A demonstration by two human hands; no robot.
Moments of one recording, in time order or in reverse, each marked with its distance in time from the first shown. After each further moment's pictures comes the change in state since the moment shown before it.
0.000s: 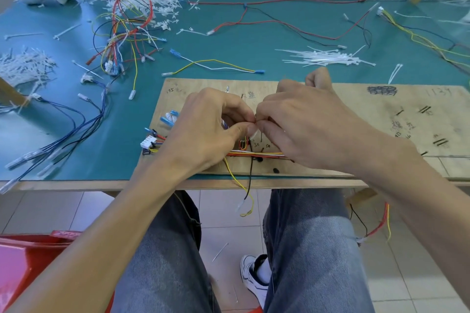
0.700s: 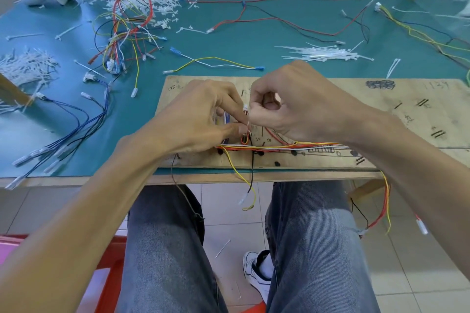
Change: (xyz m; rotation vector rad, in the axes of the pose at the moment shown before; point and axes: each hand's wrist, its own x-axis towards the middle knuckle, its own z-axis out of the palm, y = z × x) left_hand 0.011 -0.006 -0.026 0.185 -0.210 0.124; right_hand 0.020 0.000 -0.012 0.475 0.003 0.037
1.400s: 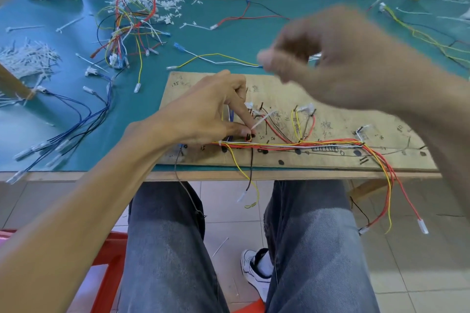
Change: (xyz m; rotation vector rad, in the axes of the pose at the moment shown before) left_hand 0.009 0.001 -0.004 0.080 -0.059 0.094; right_hand -0.002 0.000 -0.048 0.093 0.102 0.014
